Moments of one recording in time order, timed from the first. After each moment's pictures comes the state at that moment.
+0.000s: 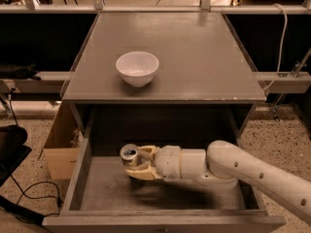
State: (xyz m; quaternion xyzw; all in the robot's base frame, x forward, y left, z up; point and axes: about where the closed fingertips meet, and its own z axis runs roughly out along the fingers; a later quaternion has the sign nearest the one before) arm 0.457 0.067 0.680 -0.50 0.59 0.40 0.49
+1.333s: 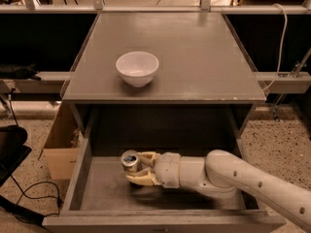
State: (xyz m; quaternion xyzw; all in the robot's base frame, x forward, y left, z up) arm 0.453 0.067 0.653 -0.49 0.60 0.39 0.49
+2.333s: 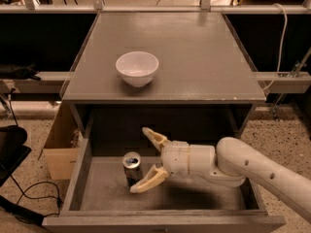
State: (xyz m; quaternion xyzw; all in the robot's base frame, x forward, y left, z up) arm 0.459 0.049 0.709 -0.50 0.56 0.40 0.52
